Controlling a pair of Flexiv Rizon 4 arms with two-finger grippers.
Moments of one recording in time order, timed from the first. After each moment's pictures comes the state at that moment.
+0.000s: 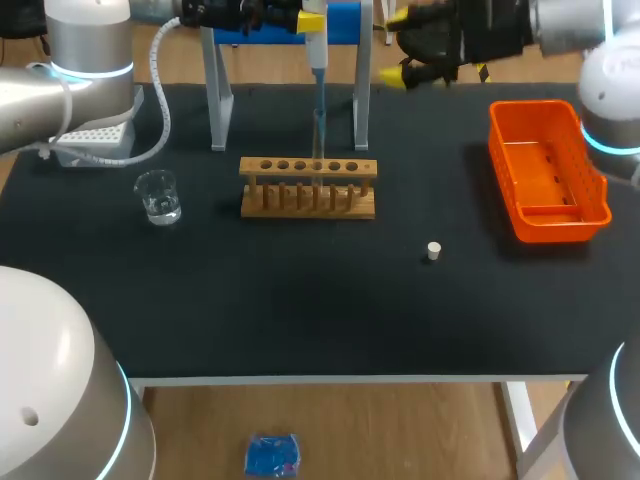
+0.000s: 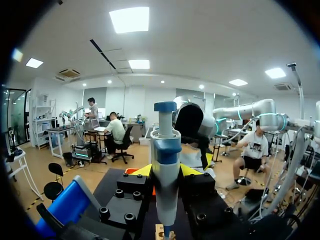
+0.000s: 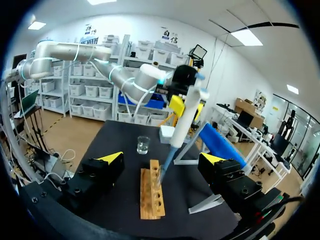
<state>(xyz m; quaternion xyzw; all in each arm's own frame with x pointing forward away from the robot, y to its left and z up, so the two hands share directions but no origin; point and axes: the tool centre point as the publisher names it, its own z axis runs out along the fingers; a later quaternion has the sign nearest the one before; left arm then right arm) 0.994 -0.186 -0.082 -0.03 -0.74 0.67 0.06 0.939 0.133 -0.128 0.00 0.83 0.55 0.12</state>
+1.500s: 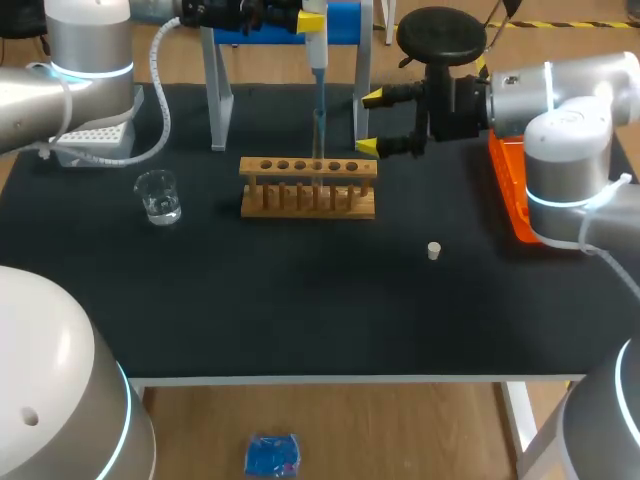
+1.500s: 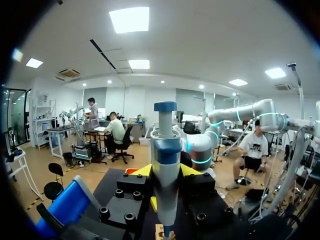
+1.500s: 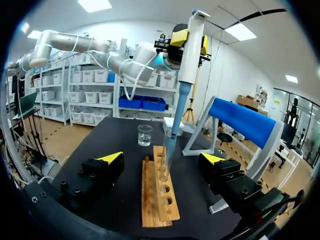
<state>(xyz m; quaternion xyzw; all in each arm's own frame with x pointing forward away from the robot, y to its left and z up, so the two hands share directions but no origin) 0.994 -0.186 -0.082 -0.03 -0.74 0.67 0.06 0.957 0.158 -0.248 0.02 0.81 0.58 0.09</state>
